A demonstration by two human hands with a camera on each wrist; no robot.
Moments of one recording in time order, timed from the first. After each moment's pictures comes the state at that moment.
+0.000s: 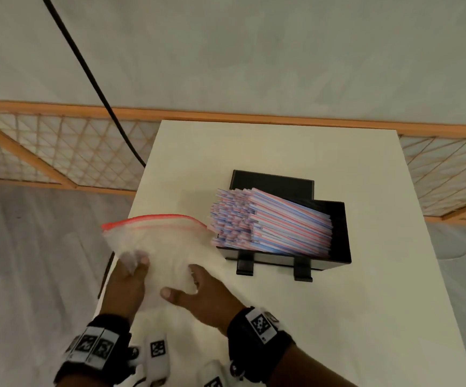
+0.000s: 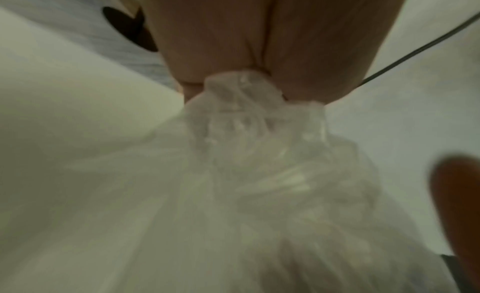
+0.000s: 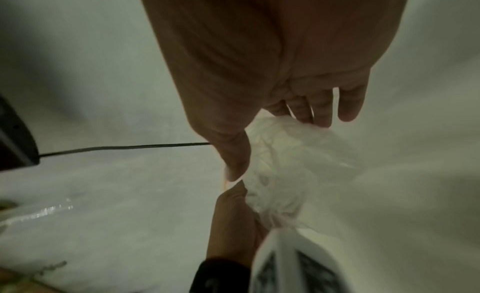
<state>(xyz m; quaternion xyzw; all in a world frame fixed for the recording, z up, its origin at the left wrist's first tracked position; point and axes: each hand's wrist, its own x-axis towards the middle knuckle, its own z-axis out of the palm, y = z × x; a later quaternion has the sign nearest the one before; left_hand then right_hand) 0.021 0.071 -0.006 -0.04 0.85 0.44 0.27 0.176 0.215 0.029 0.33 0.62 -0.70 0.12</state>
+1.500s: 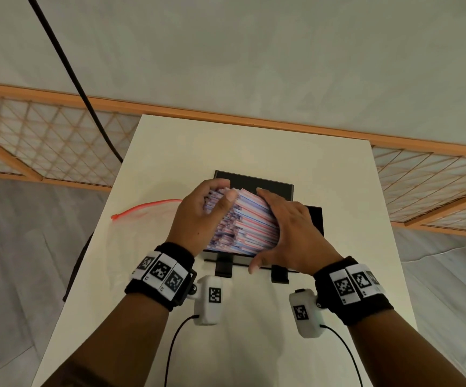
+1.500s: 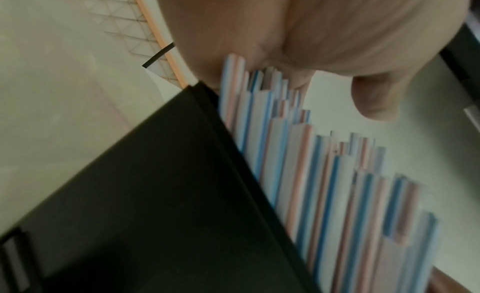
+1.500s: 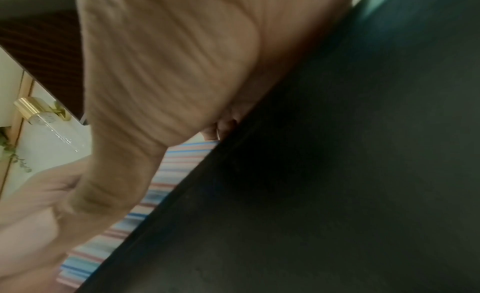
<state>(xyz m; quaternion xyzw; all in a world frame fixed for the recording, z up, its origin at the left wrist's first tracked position) 0.082 0.264 0.084 0.33 0.74 0.52 0.28 0.256 0.399 0.074 0.22 0.93 -0.30 -0.02</state>
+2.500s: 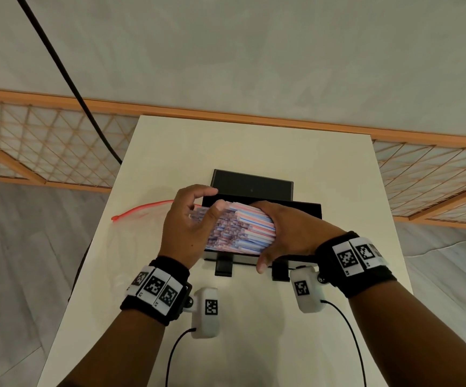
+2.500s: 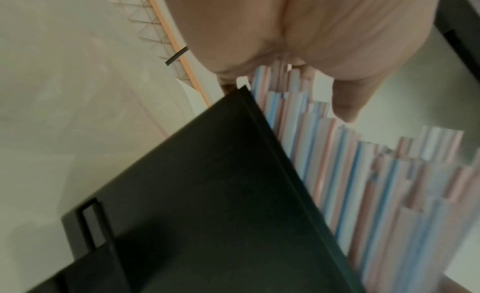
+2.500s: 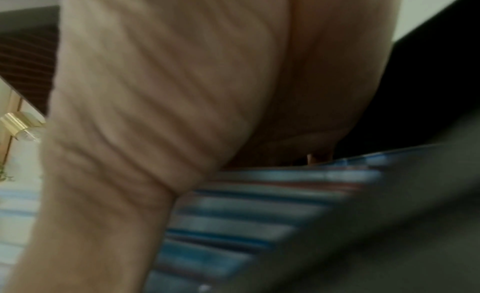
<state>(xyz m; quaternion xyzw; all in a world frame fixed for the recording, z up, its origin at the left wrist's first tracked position) 0.086 0.248 0.066 0.32 0.76 0.54 0.18 0.241 0.424 0.081 0.21 0.87 -0.42 0.16</state>
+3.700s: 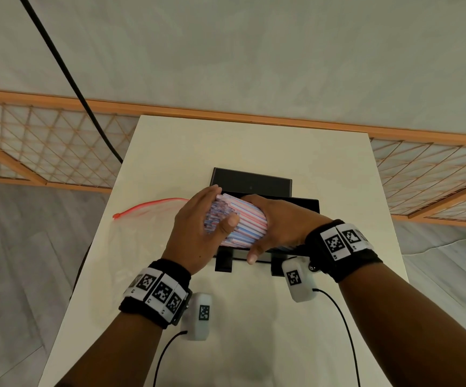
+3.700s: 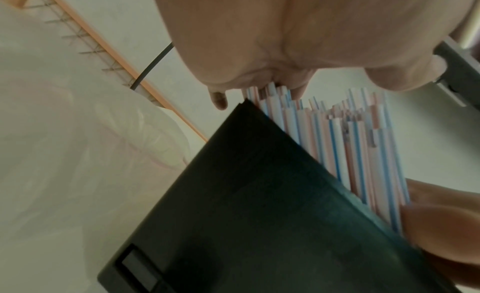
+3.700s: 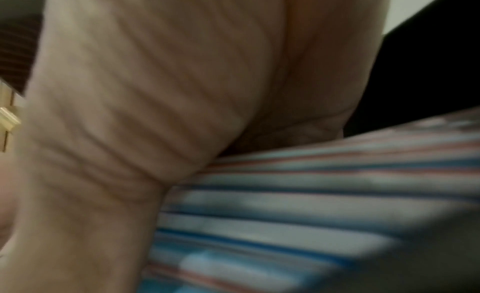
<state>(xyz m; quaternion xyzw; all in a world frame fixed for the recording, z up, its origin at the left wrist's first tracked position) 0.093 0.242 0.062 0.42 0.78 0.41 0.21 0.229 0.418 0.087 0.19 0.87 -0.42 0.17</state>
